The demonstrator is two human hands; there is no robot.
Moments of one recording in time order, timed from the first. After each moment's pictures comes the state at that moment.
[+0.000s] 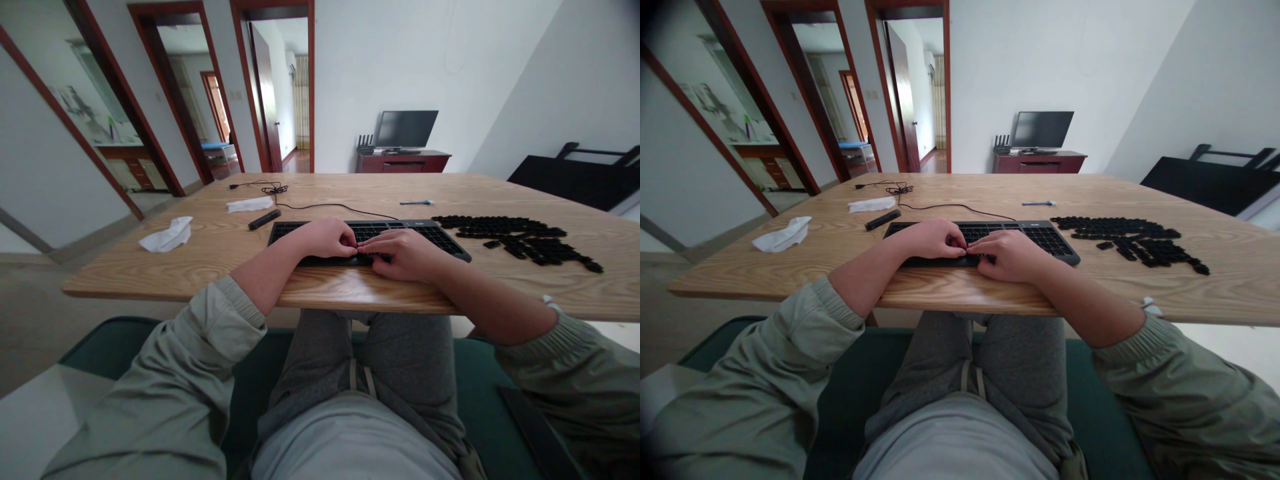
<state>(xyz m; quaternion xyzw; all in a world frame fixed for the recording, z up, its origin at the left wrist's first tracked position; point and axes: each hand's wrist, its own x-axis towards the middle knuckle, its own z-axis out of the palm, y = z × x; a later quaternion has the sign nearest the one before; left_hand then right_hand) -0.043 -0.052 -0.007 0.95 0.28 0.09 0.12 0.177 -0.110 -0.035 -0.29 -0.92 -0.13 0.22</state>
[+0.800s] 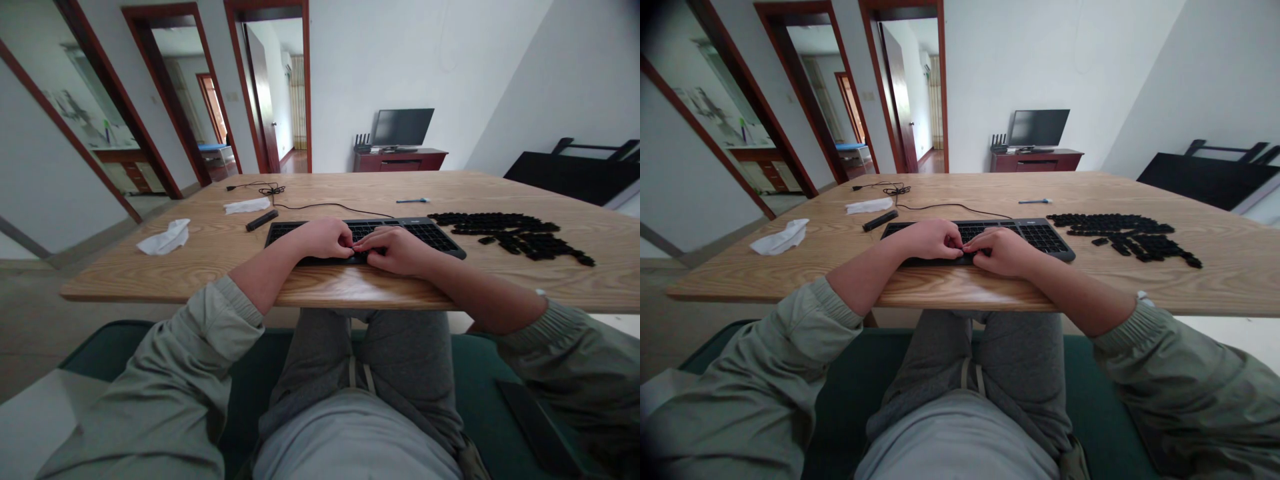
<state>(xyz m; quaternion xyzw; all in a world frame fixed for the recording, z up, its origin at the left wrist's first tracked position) -0.039 -0.059 -0.004 0.95 0.27 0.09 0.09 0.175 -0.102 -0.041 -0.33 -0.91 -0.01 0.26</state>
